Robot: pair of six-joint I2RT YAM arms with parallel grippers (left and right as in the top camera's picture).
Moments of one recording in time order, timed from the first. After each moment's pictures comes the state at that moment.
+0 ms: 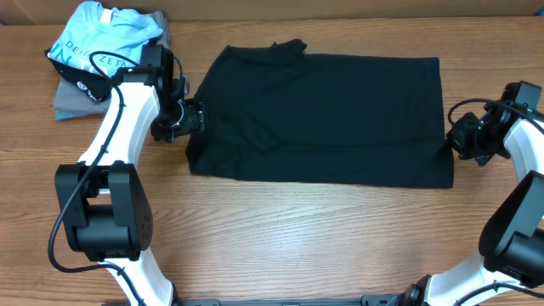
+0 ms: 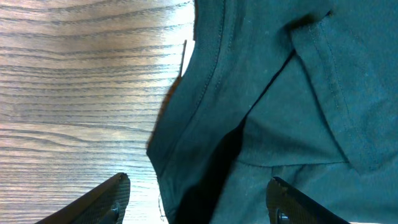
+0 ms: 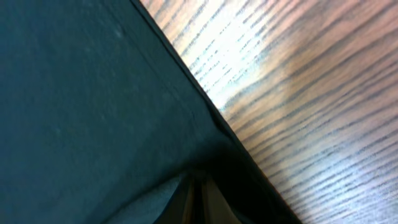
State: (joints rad) left arm -0.01 1.97 1.55 -1.02 0.15 -0.18; right arm -0.45 1.84 1.28 -0.74 -0.23 0.35
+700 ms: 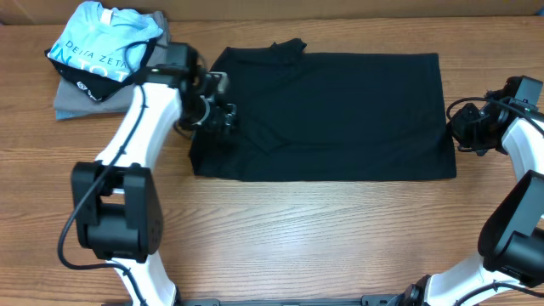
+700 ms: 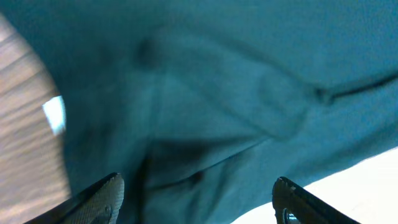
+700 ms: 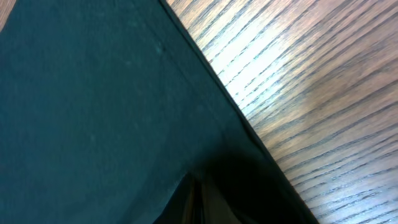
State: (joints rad) left arm -0.13 1.97 1.55 -0.94 0.33 0.07; right arm -0.43 1.84 1.28 -0.64 -0.28 0.35
